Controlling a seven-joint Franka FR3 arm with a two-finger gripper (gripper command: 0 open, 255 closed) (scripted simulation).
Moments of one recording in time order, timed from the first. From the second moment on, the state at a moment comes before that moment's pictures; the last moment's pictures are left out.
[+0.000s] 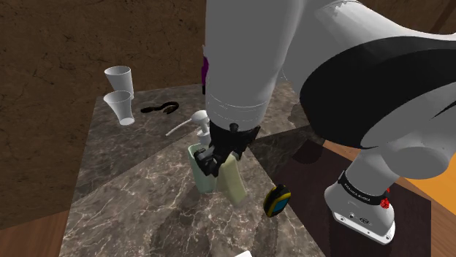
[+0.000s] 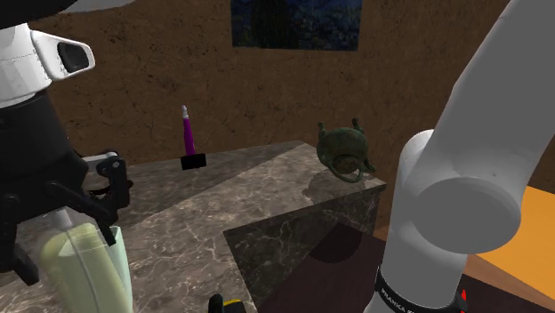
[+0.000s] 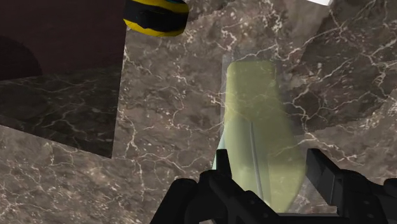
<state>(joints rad) 0.27 -0.34 0.70 -2.27 0.01 2.01 1.05</state>
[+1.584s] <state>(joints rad) 0.23 -0.20 0.78 -2.42 -0.08 2.26 1.17</state>
